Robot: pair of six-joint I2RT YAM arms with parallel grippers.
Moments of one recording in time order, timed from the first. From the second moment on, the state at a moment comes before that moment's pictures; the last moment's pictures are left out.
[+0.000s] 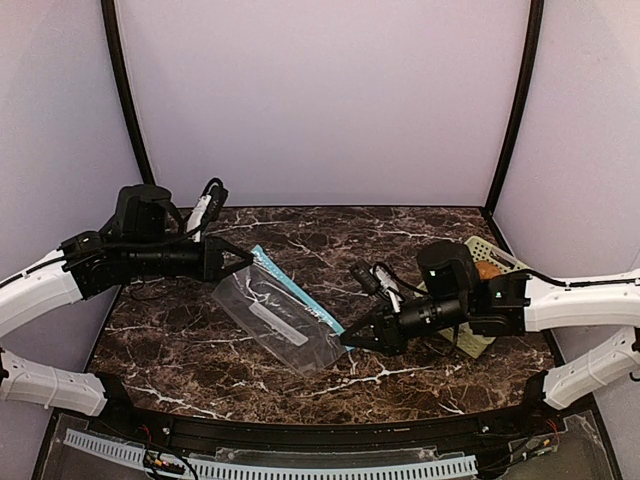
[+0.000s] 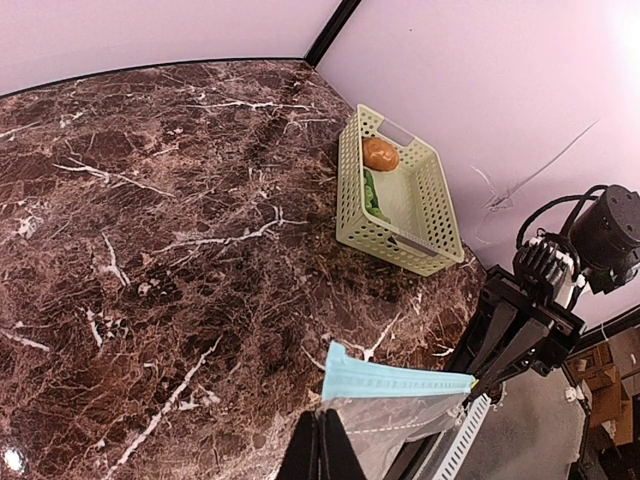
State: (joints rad) left arm -0.73 1.04 0.97 -0.40 0.25 -0.46; right arm 1.07 1.23 0.77 -0.05 -0.46 0.40
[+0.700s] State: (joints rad) left arm -0.71 1.05 0.96 -0.34 0.65 -0.35; right arm 1.07 1.15 0.76 -0.13 -0.43 0.42
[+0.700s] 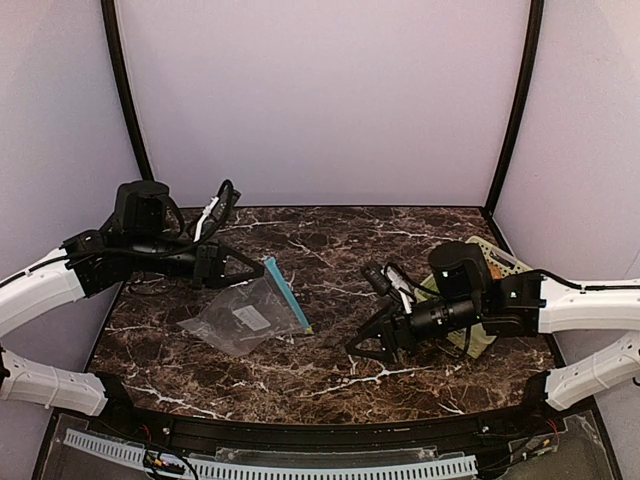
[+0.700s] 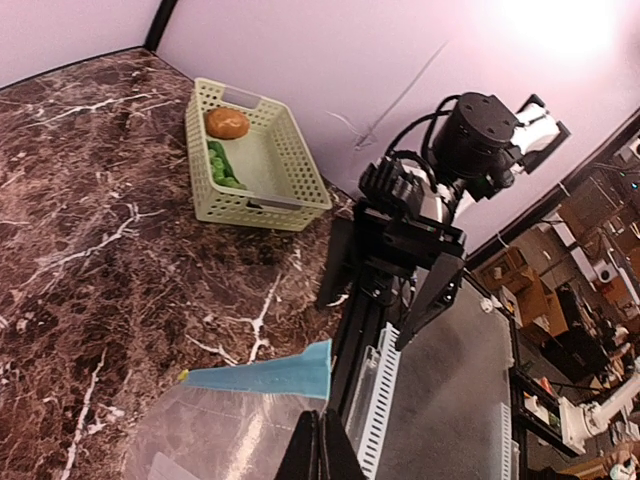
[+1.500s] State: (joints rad) left arm -0.71 1.09 0.87 -0.27 0.94 -0.34; right arm 1.07 1.26 0.83 -0.10 -0.35 0.39
